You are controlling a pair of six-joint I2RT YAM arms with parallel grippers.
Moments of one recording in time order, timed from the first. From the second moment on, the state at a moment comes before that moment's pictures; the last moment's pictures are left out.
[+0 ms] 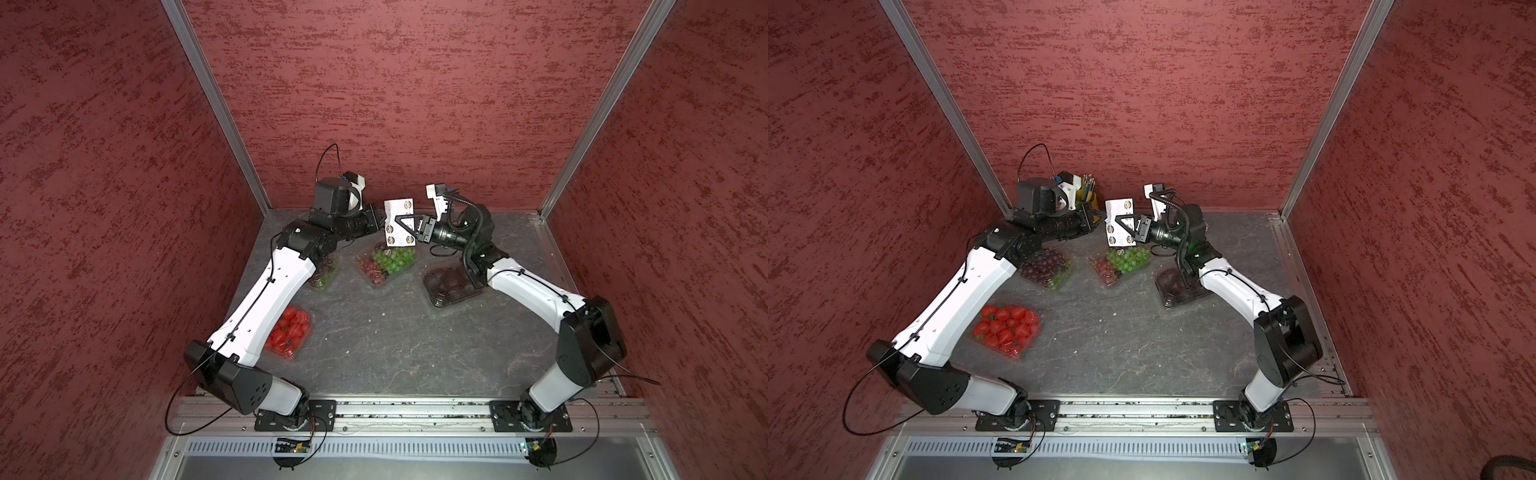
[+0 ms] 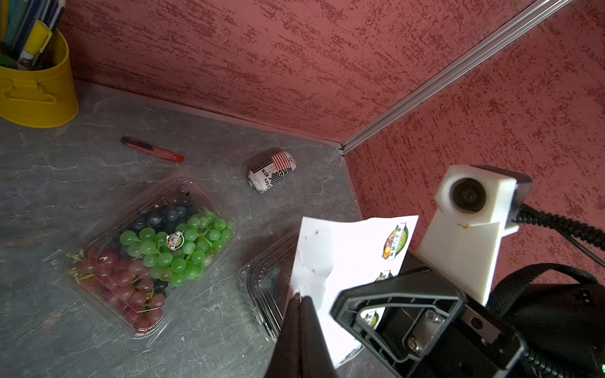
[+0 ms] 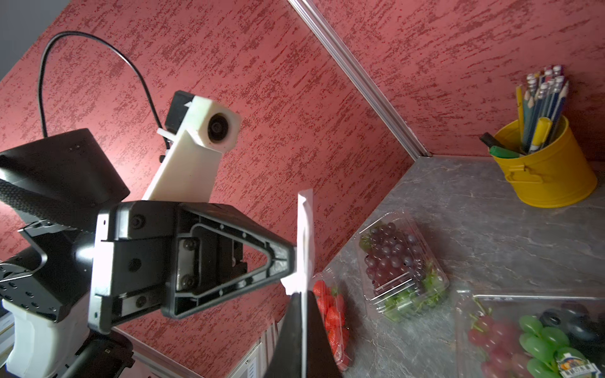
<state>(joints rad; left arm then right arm) -0.43 1.45 1.65 -0.67 0.25 -0.64 0.52 1.64 1.27 0.50 -0.69 0.86</state>
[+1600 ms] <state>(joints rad) -0.81 1.90 1.76 -0.68 -0.01 -0.60 0.08 1.00 0.72 0.13 -0.54 0.76</state>
